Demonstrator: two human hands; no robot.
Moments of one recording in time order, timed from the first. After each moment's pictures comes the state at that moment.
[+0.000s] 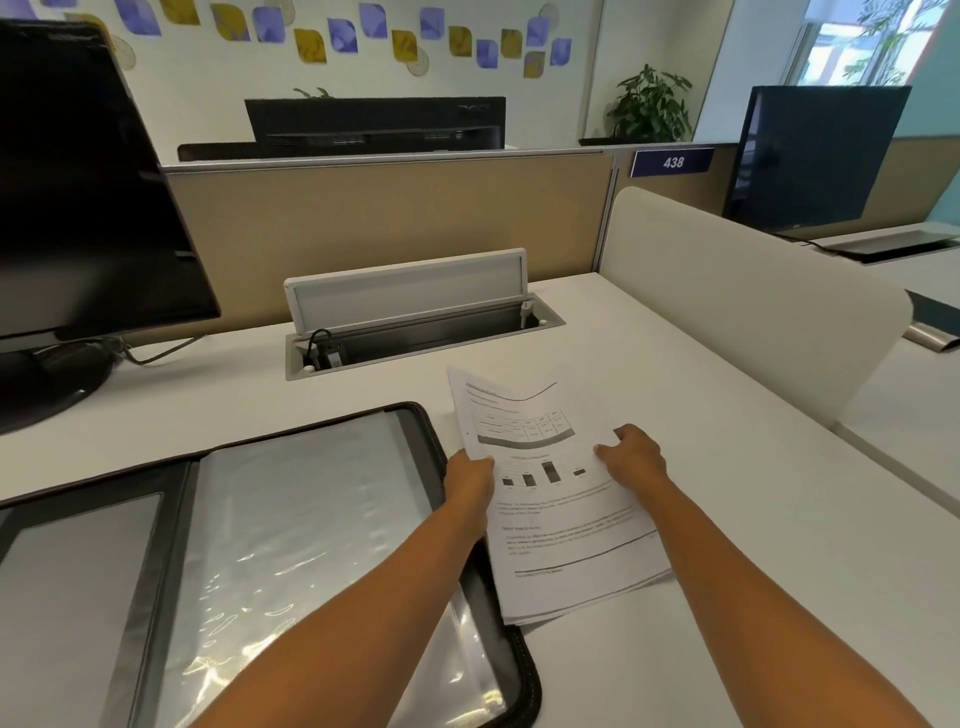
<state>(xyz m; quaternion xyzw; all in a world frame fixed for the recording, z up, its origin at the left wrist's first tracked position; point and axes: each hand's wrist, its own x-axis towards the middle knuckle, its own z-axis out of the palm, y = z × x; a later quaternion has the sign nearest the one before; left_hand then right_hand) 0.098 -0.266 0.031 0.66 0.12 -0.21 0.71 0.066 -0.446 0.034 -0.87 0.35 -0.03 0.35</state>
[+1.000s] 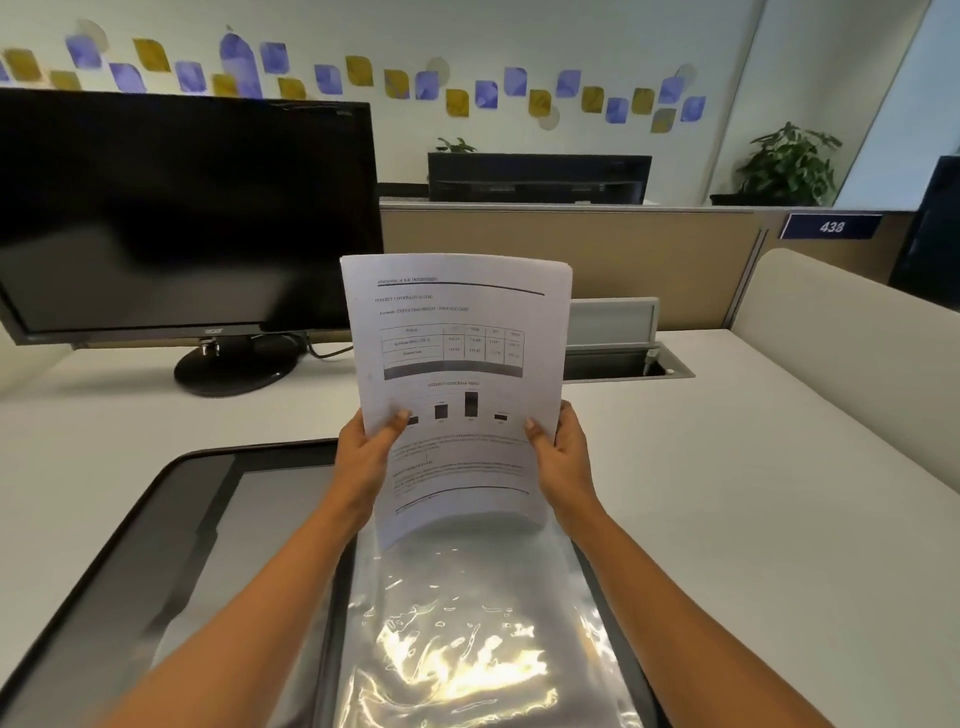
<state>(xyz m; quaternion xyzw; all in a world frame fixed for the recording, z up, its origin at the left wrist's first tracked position) 0.106 -0.023 0.087 0.66 -0.05 0.08 0.75 0.095 -0.216 0.076 -0.72 -0.01 -0.14 0.68</state>
